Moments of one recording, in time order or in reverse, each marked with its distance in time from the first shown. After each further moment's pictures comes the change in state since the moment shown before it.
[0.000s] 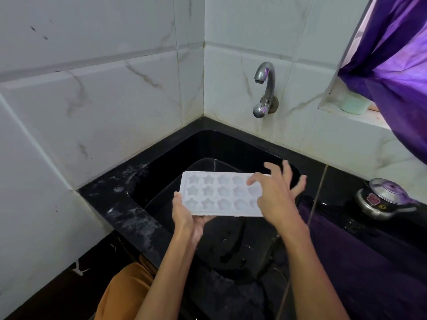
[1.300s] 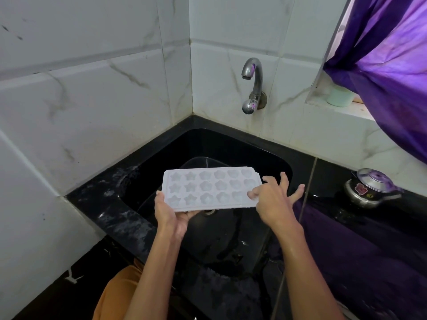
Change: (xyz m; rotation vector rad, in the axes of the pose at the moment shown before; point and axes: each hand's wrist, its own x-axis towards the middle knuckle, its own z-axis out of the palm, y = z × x) left_hand 0.009 0.016 -0.009 -0.068 0.048 0.008; right_hand -0.010 0.014 0.011 -0.101 -0.173 0.148
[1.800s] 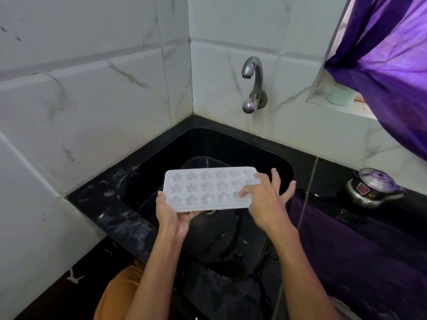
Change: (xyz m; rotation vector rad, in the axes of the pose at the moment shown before) left_hand 0.002 -0.002 0.001 0.004 0.006 -0.010; right_hand -0.003 -0.010 0.006 0.061 0.085 -0.124
